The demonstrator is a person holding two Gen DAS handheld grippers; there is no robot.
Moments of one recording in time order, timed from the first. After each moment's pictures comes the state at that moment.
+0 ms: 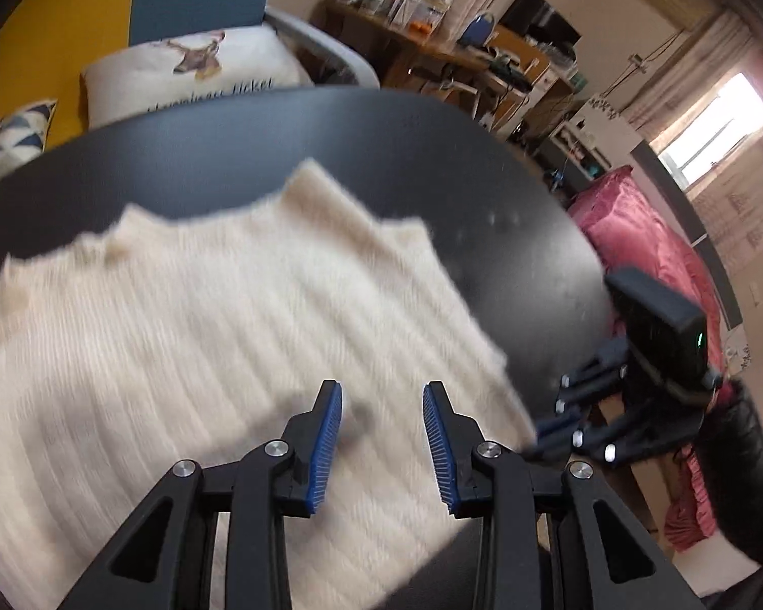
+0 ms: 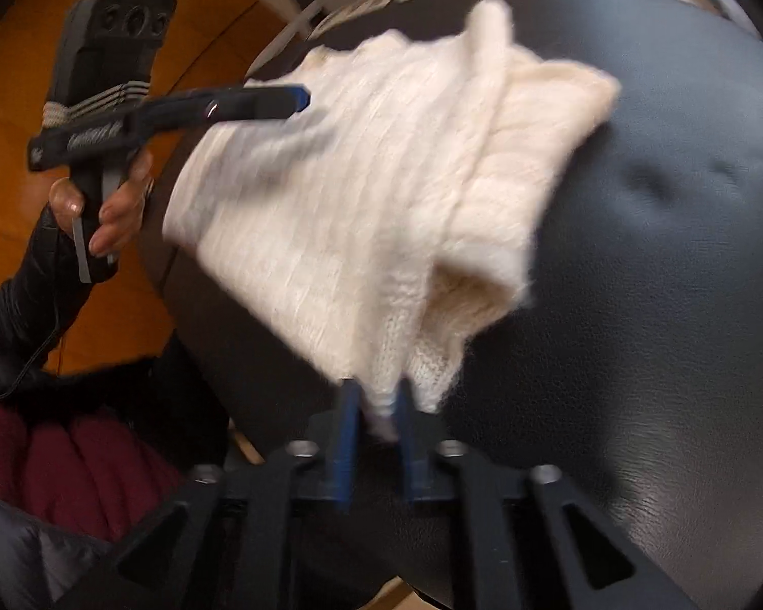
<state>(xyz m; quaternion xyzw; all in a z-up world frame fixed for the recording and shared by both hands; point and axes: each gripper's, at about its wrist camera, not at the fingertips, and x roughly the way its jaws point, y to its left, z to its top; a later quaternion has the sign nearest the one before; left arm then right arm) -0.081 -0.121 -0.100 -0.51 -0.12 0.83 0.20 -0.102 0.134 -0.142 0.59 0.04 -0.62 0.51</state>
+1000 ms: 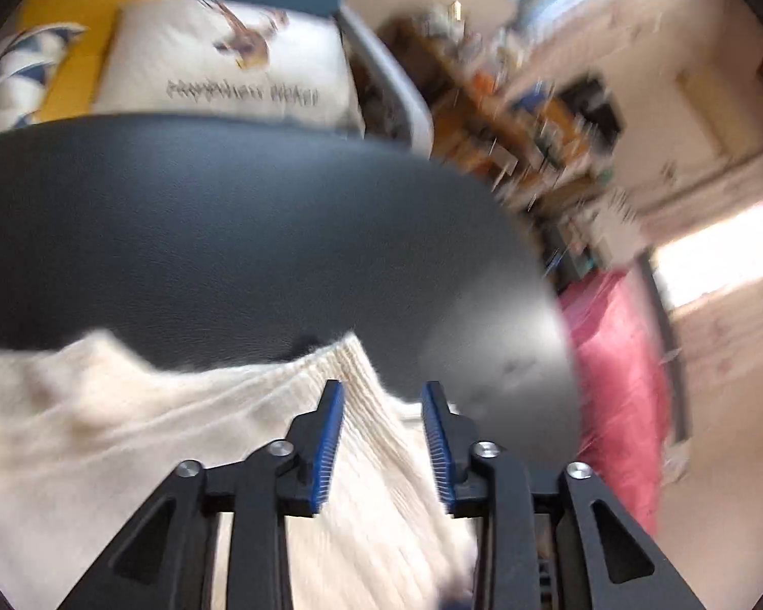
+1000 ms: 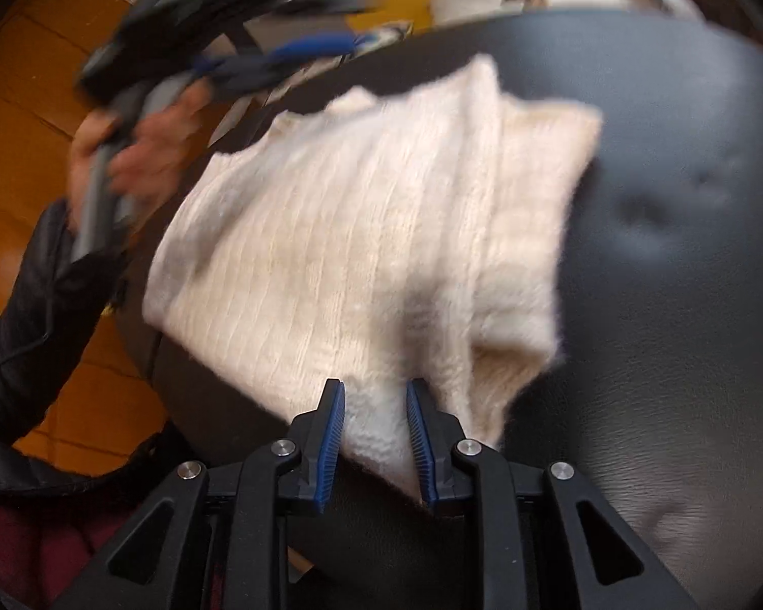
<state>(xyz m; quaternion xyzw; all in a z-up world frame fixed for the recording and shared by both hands) -0.153 -0.190 -0.101 -0.47 -0.31 0.81 0.16 -0.082 0.100 -0.126 0.55 0.00 -0.71 0.44</state>
